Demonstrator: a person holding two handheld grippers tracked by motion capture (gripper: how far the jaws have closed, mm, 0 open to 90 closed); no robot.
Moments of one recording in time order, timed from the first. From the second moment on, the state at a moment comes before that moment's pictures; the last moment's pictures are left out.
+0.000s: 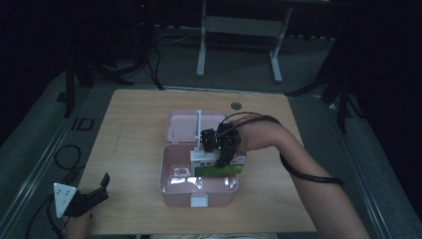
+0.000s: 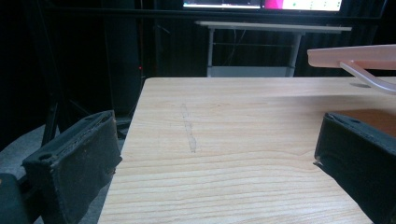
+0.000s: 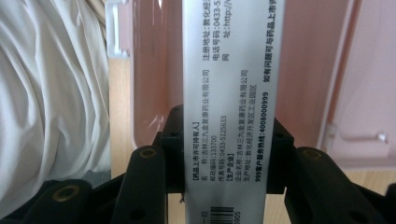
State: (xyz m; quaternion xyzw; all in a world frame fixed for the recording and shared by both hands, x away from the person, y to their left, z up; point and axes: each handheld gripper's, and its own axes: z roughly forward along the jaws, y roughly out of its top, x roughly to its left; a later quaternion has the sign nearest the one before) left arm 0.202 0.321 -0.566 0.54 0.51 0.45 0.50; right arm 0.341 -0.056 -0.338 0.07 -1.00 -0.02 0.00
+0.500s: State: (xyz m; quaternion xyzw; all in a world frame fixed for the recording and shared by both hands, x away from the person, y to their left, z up) left arm 0.202 0.322 -0.566 0.54 0.51 0.44 0.50; right arm 0.336 -0.023 -0.355 0.08 -1.00 -0.03 0.02
